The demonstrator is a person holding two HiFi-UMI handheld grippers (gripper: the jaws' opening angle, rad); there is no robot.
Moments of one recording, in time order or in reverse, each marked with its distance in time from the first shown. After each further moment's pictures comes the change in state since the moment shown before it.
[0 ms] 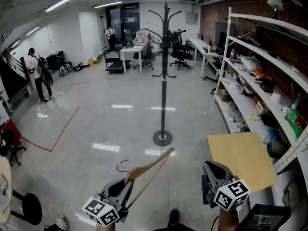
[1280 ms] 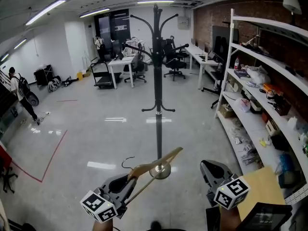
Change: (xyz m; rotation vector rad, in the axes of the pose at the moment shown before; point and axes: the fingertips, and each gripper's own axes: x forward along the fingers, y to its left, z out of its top) left arm 0.336 0.185 0.103 0.124 0.019 -0.182; right arm 0.313 -0.194 0.064 -0.048 -0.046 0.028
